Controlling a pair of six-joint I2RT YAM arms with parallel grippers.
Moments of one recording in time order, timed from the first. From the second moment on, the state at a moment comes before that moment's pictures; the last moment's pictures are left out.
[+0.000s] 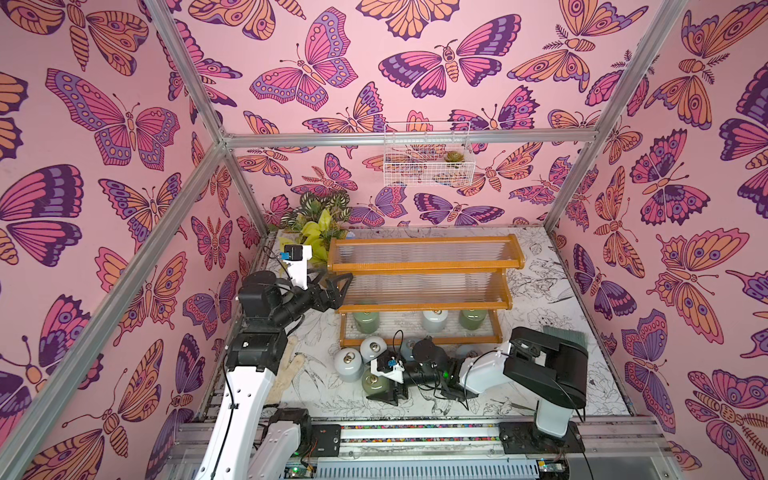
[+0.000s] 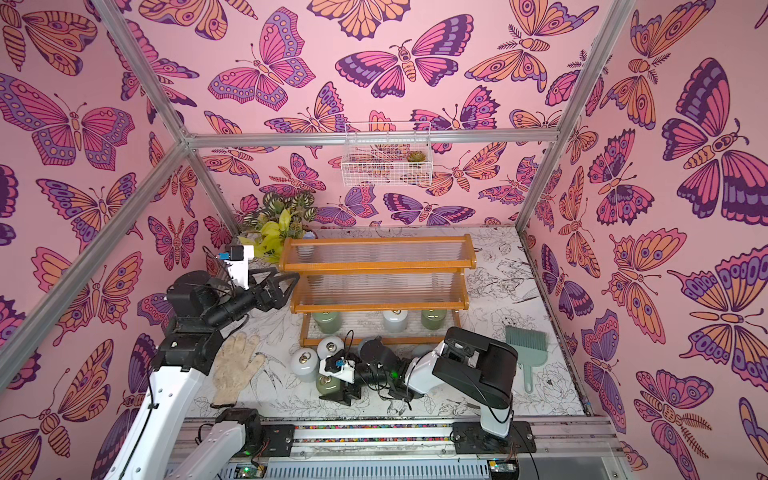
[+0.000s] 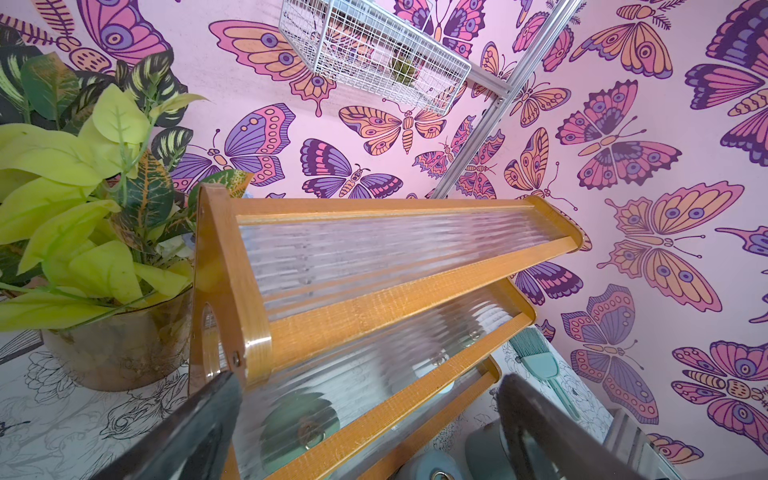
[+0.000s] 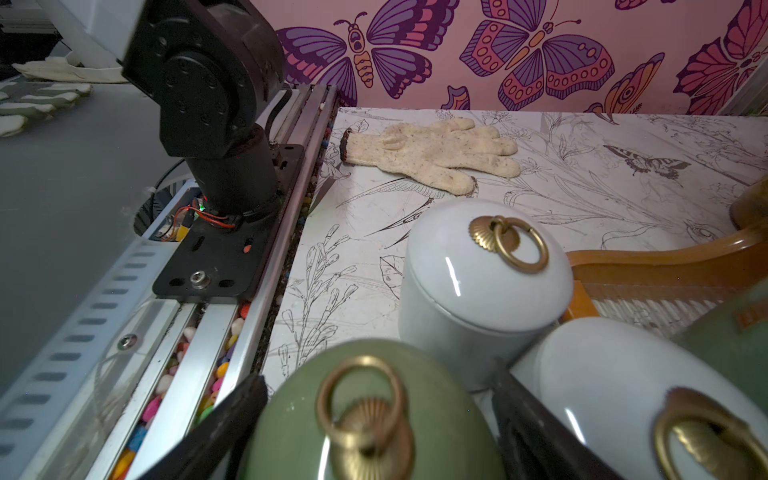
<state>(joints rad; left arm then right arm) -0.02 0.83 0.88 -0.29 0.63 -0.27 1.14 1.82 0.61 0.86 -0.43 -0.19</state>
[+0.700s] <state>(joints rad) -0.02 0.79 0.88 -0.29 0.60 -0.27 1.14 1.56 0.71 0.58 -0.37 -0.27</state>
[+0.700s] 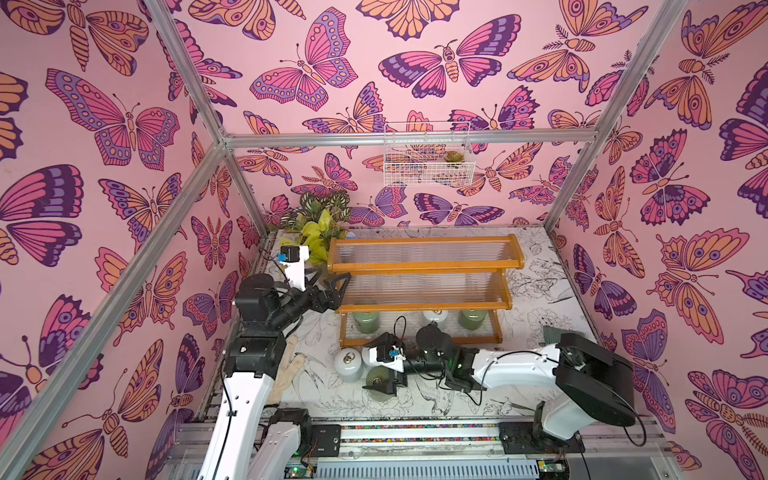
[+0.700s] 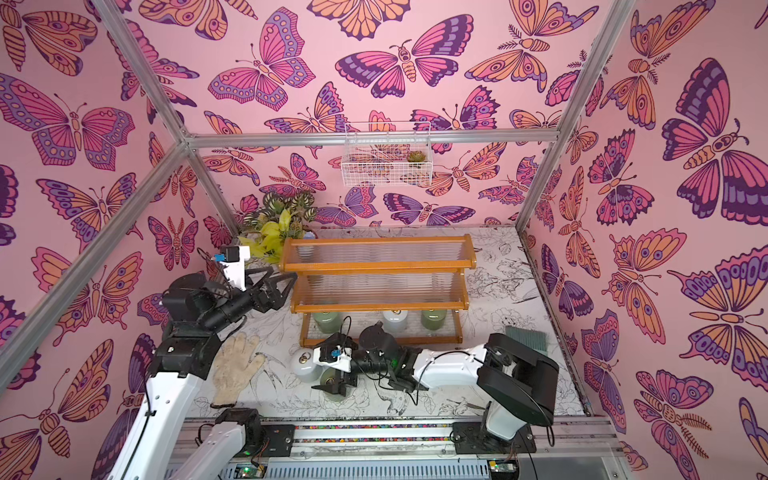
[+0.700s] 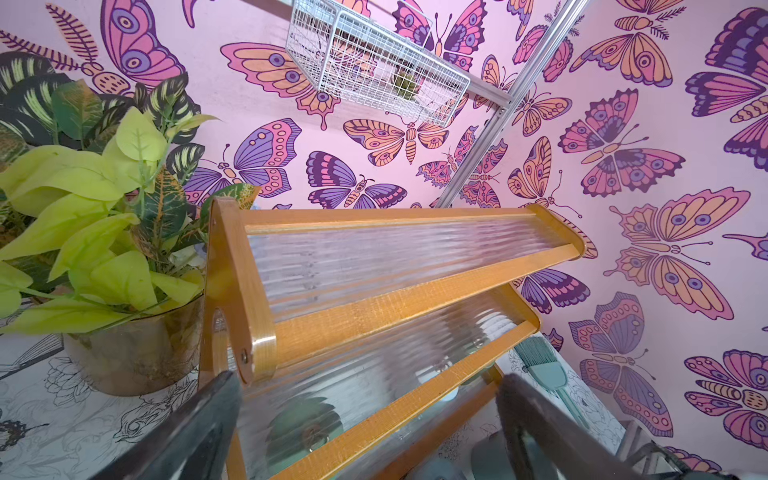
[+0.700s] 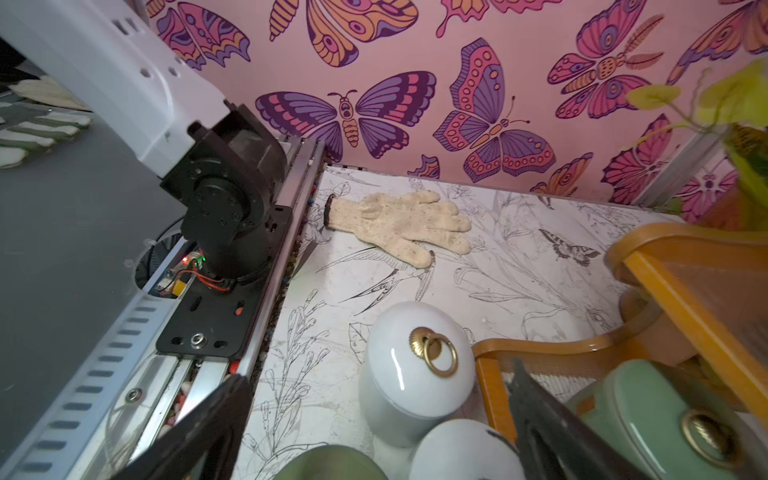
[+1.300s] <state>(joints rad) -0.04 0.75 0.87 -0.39 0.51 -0.27 0.96 1.23 0.77 0.18 -0.05 -0.21</state>
